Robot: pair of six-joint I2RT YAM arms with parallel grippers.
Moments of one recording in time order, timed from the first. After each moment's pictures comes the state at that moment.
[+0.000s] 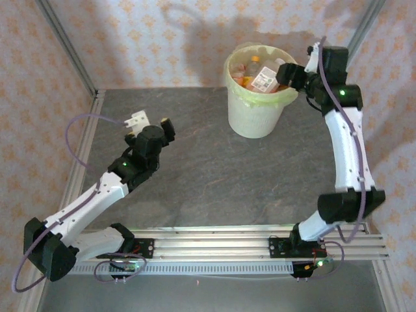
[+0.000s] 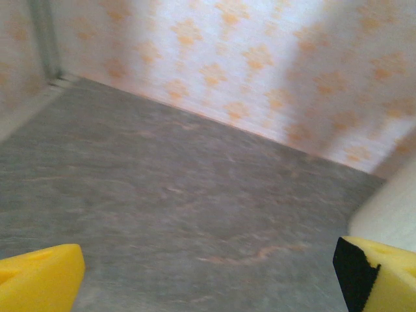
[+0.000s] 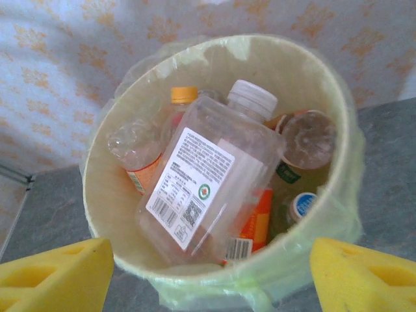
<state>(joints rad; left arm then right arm) -0.54 1.09 0.91 -0.28 -0.76 -0.59 0.04 1.52 1.87 -0.84 -0.19 0.30</state>
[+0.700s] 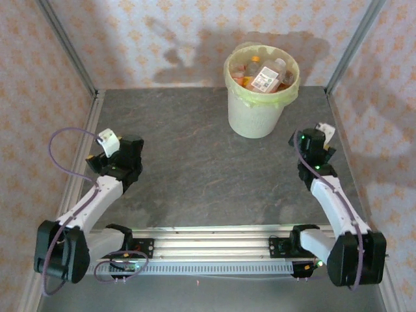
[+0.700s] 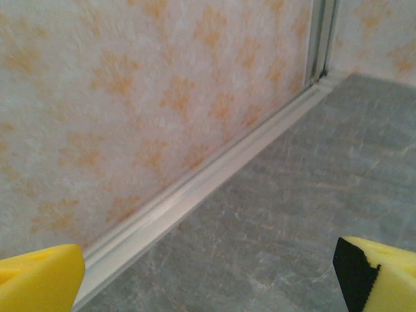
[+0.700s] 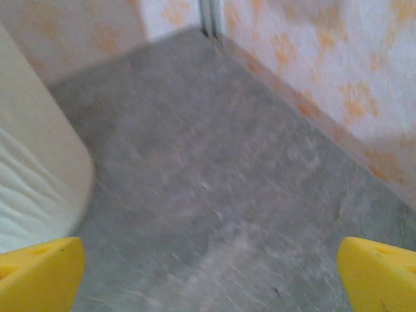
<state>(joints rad) -0.15 1.13 0.61 -0.15 -1.01 -0.43 0.03 1.07 0.63 -0.14 0.45 0.36</state>
